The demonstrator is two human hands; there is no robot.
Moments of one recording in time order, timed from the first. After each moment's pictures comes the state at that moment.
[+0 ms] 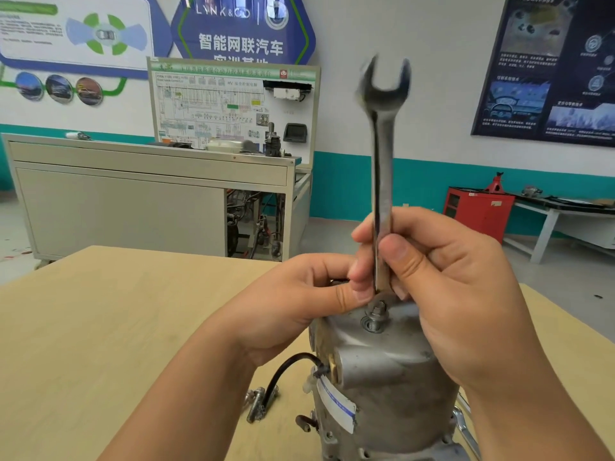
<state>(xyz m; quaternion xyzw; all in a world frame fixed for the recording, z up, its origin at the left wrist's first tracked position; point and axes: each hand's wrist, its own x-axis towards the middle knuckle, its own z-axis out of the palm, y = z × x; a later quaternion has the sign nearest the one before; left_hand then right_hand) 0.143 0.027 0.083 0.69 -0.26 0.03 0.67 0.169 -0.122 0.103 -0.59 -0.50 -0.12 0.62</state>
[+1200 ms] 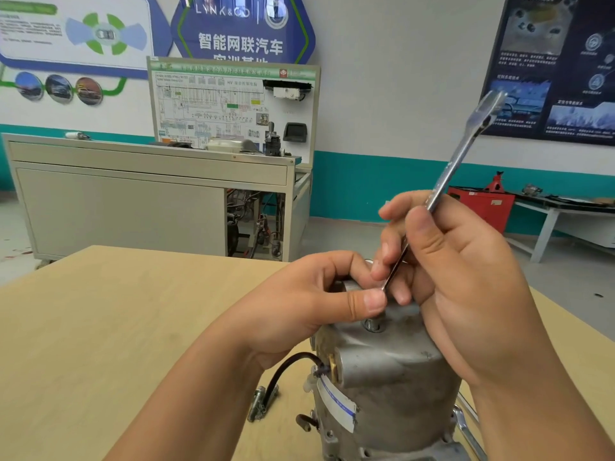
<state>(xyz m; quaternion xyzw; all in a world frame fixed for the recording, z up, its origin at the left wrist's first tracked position) 0.143 0.022 0.084 0.70 -0.24 0.04 0.67 0.170 -0.123 0.106 -0.52 -0.44 -0.04 0.73</state>
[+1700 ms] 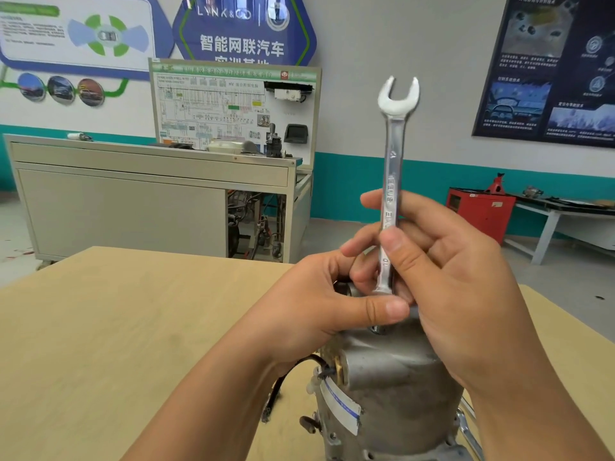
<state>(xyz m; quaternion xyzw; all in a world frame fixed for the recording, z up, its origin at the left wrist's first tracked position) 0.145 0.015 0.080 0.70 -0.24 0.09 0.66 0.168 -0.120 0.104 -0.61 -0.47 -0.13 0.63</state>
